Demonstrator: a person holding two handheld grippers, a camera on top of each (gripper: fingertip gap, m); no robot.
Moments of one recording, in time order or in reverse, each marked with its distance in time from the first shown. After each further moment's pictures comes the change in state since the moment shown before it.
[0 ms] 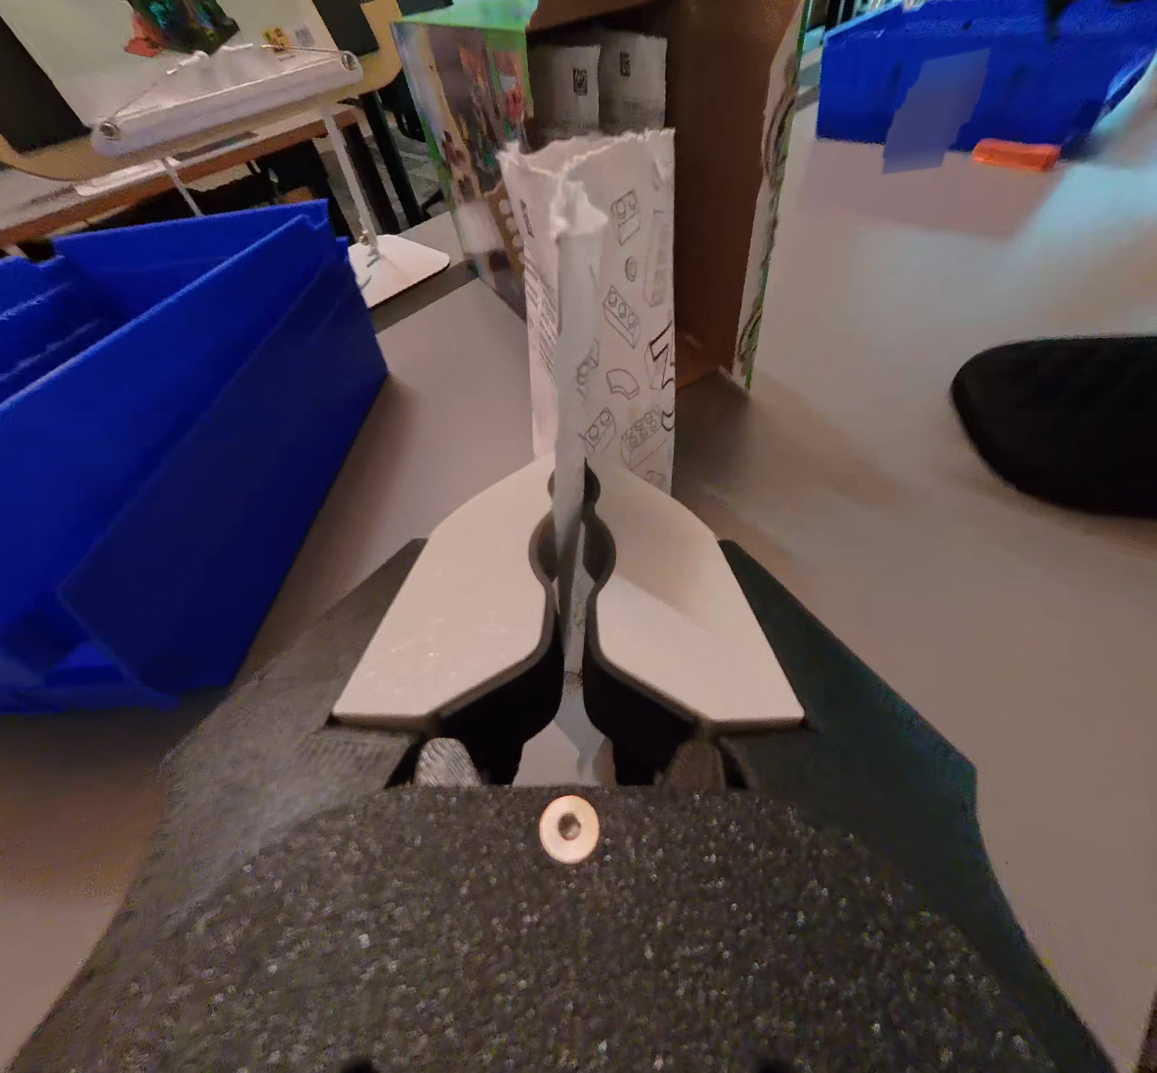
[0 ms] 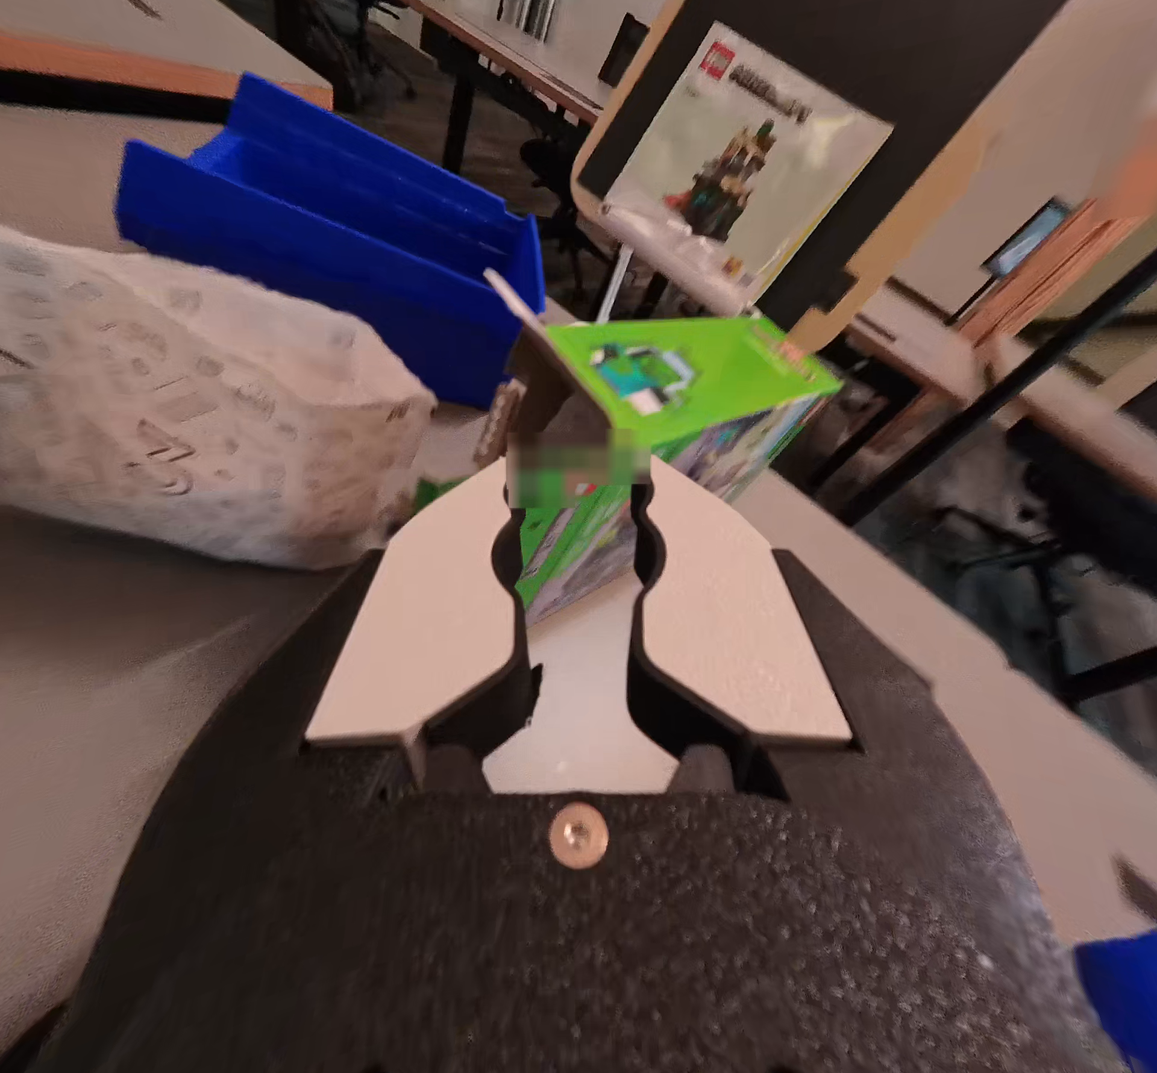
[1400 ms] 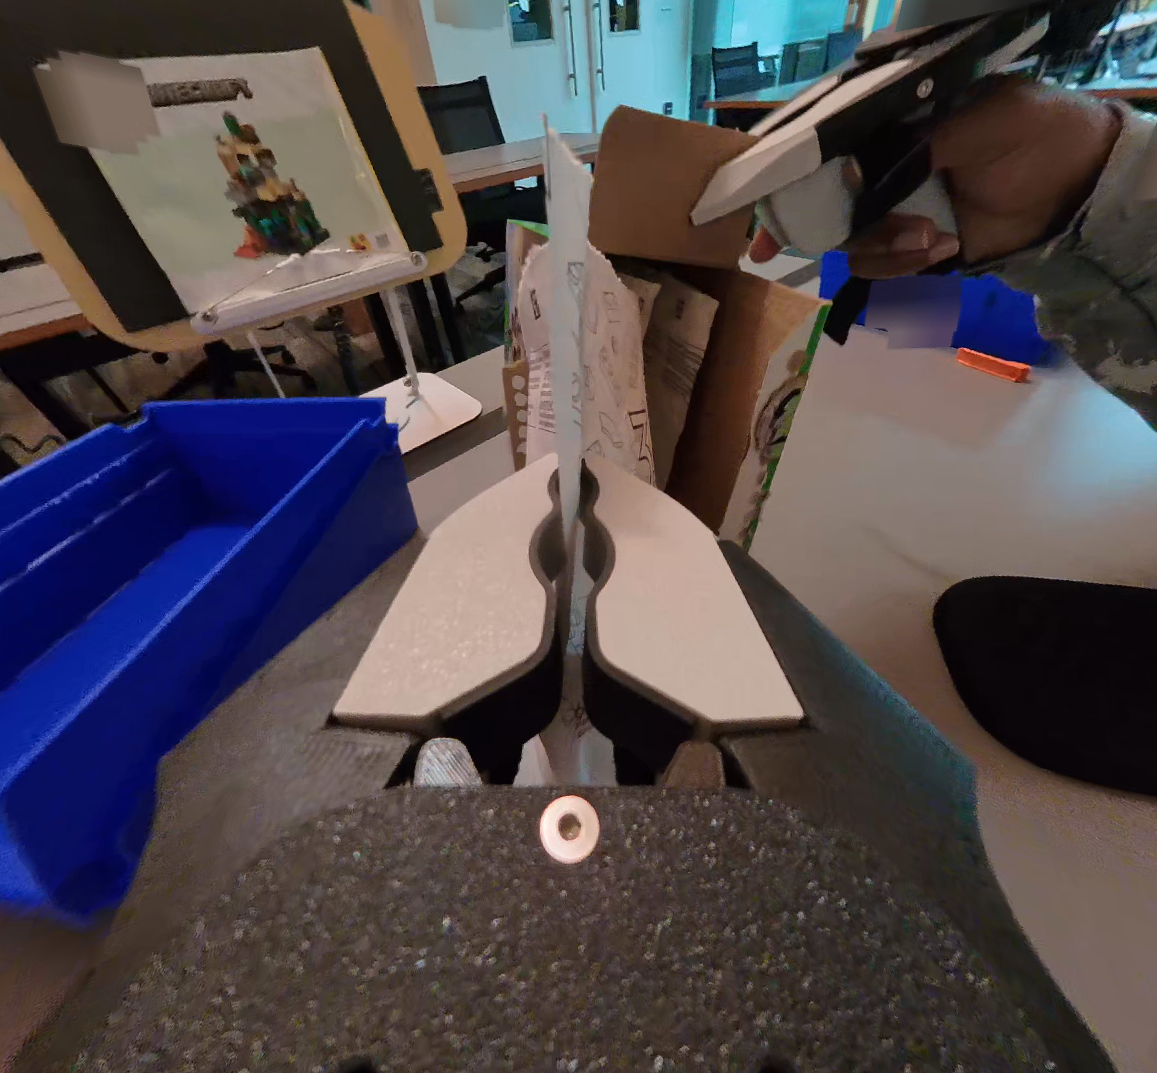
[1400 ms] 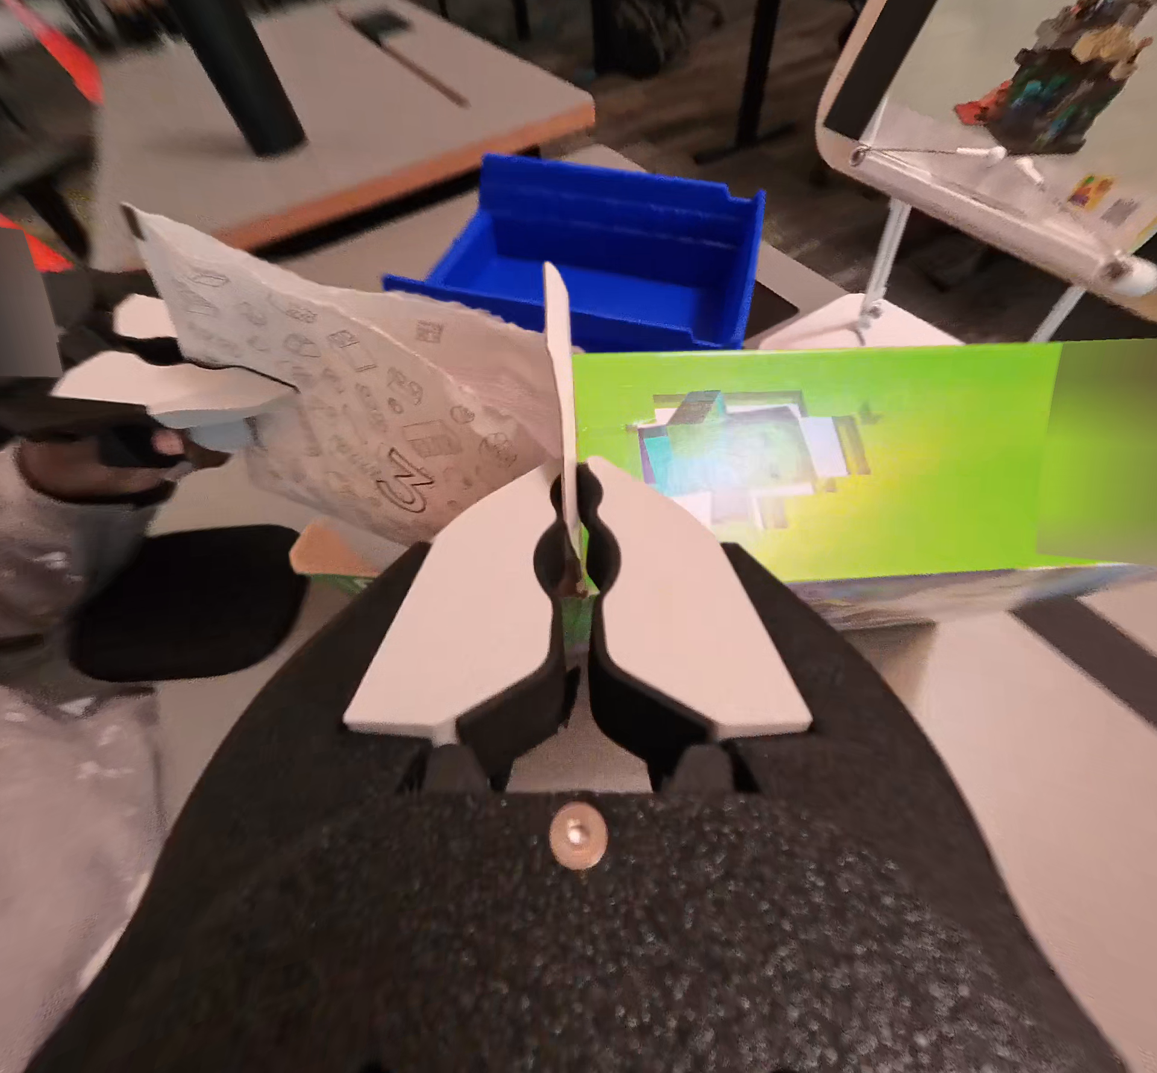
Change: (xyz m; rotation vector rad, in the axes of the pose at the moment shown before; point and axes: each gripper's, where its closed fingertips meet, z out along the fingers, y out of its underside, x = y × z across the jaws) left arm -0.013 -0.106 0.024 0.137 -0.049 -0.056; right arm -0.004 -0.031 0.057 -0.075 -0.542 0.363
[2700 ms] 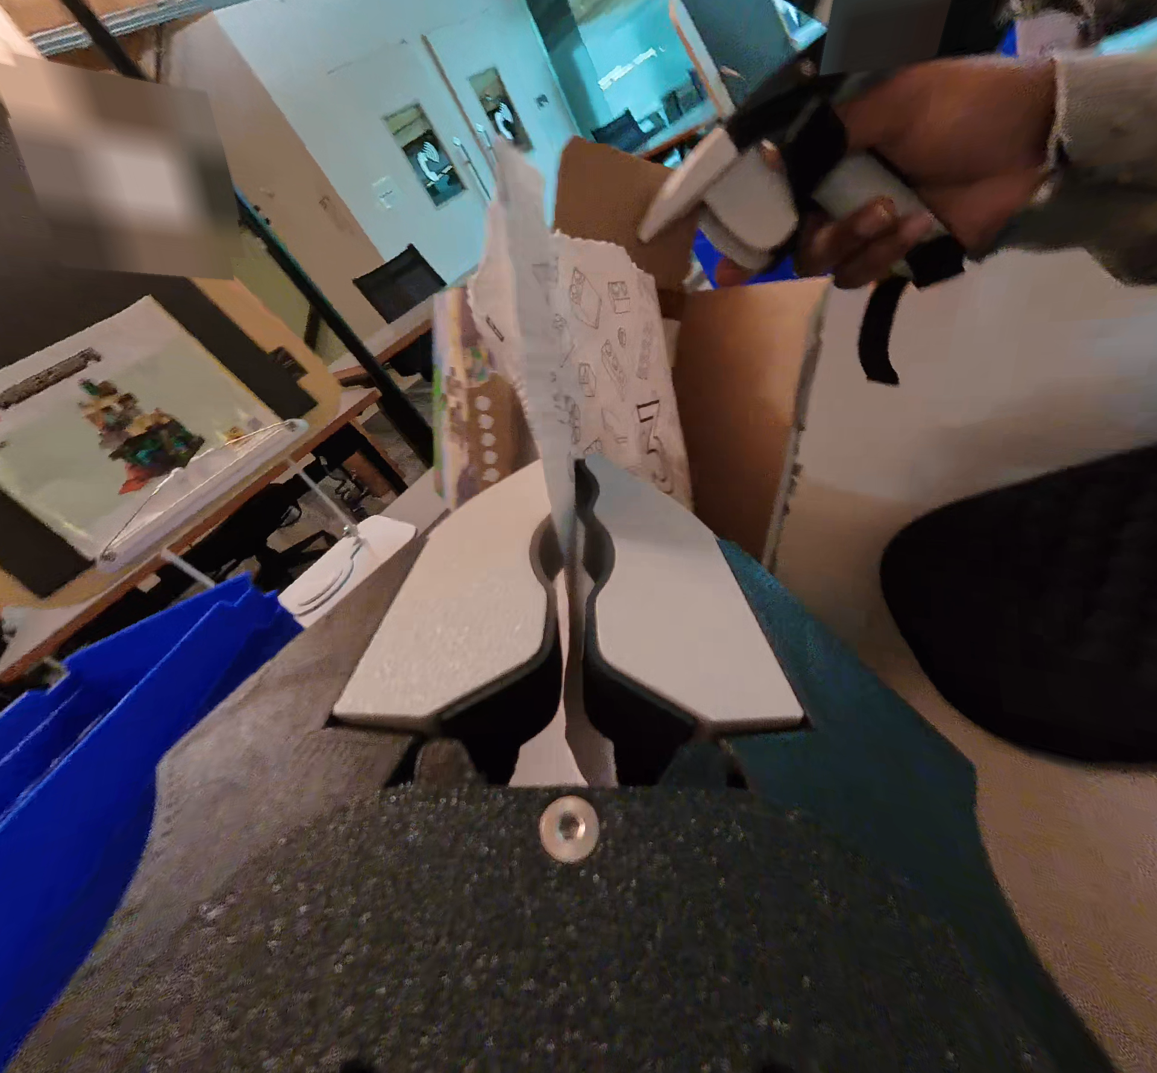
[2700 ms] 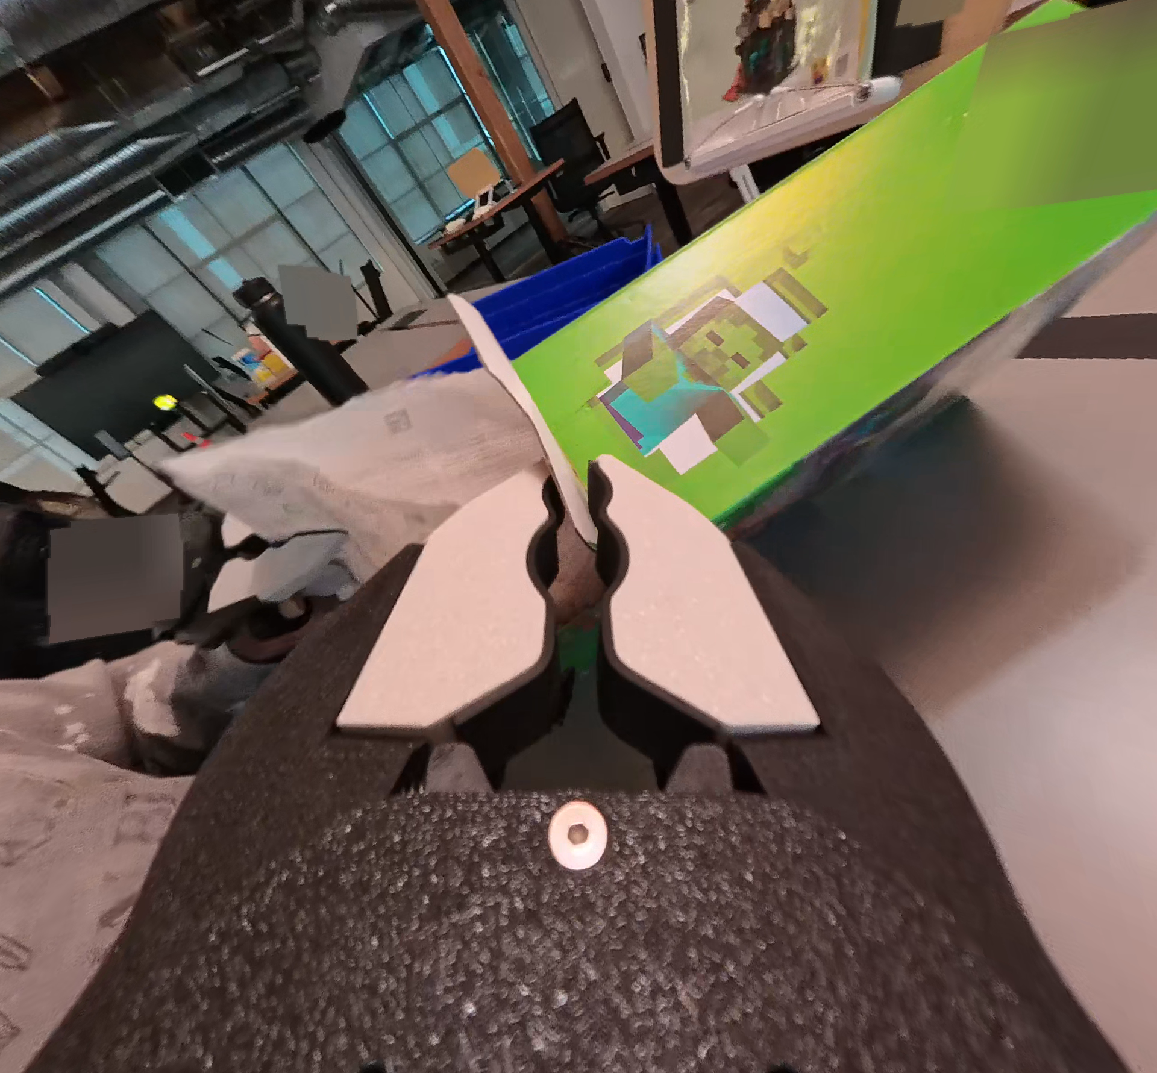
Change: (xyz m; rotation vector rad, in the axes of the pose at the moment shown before) left arm 0.124 0.023 0.037 0.150 0.096 0.391; right arm 0.022 0.095 -0.112 0.346 0.045 0.412
